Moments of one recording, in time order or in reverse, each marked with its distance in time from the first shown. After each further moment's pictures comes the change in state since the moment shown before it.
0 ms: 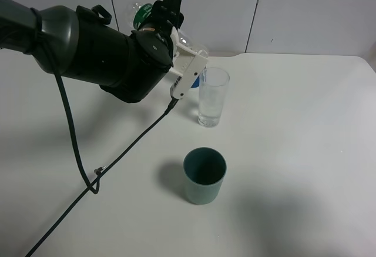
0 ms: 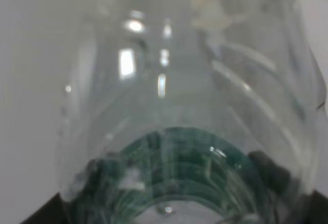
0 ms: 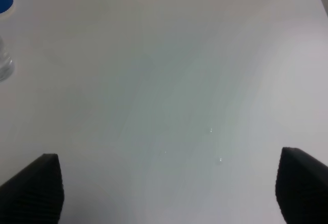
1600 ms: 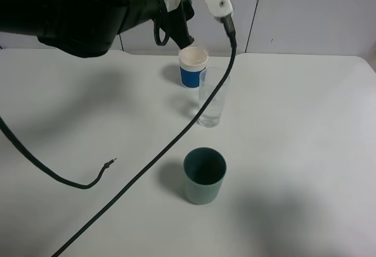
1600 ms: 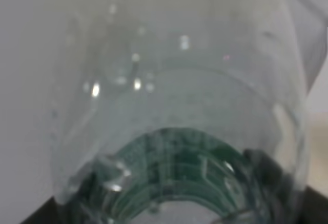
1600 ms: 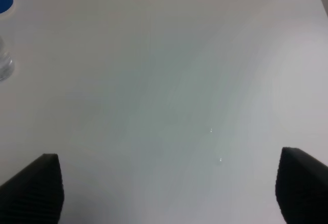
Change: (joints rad) left arm 0.000 -0.250 -0.004 0.035 0.278 -0.970; right arm 0.000 0.000 0.000 -0.001 0.000 0.000
